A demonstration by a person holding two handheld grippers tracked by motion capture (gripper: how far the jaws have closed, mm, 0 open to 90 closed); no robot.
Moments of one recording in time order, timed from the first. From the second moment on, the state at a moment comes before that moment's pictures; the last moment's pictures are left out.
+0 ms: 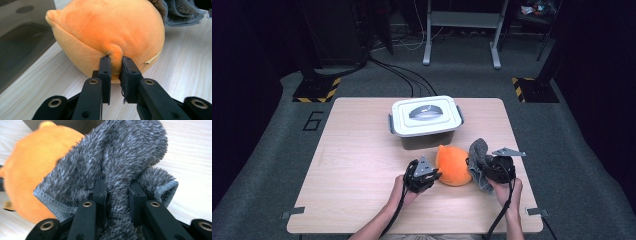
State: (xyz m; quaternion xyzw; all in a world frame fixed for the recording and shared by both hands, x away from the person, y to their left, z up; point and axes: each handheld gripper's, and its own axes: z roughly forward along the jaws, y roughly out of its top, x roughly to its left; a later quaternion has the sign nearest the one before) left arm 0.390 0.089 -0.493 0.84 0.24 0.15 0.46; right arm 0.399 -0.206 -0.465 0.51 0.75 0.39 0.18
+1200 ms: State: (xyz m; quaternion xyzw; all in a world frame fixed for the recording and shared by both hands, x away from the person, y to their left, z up) left arm 0.389 0.087 -0.490 0.84 0.24 0.16 0.46; right arm 0.383 -0.225 -0.427 0.52 0.72 0.41 0.19
